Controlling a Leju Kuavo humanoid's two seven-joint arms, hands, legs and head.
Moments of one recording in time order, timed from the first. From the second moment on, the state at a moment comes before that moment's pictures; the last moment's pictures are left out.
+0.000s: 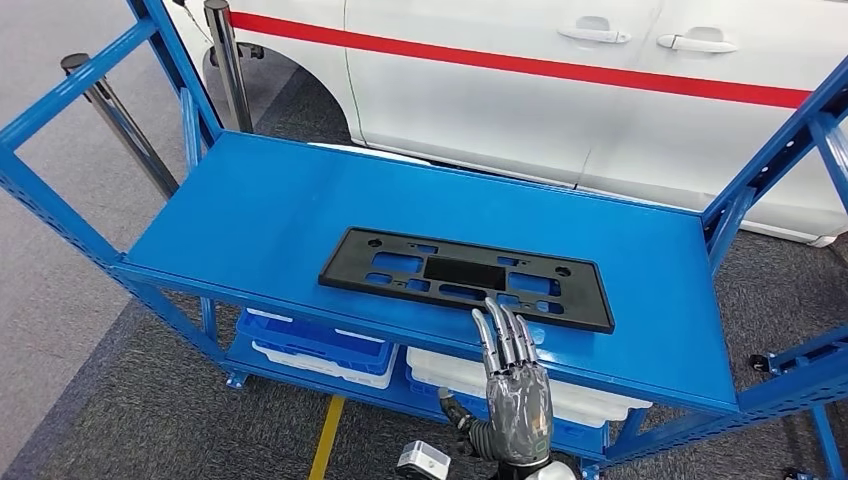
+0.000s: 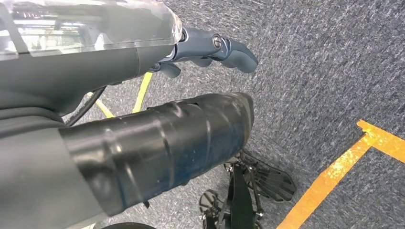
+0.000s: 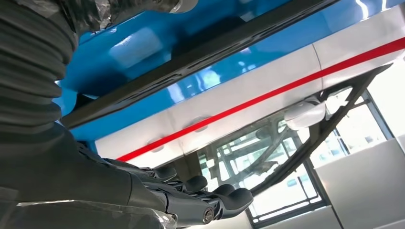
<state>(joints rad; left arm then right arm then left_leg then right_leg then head) -0.06 -0.04 1.03 -0.23 -0.65 0.01 -0.13 0.07 -0.01 0.64 -1.62 1.26 -0.69 -0.07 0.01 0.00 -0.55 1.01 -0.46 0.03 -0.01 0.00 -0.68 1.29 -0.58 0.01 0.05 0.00</state>
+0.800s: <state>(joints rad) -0.07 -0.02 1.03 -0.23 -0.68 0.00 -0.13 0.03 0.07 0.59 -1.55 1.51 -0.68 0.10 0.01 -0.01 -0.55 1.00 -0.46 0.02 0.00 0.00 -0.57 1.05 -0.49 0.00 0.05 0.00</state>
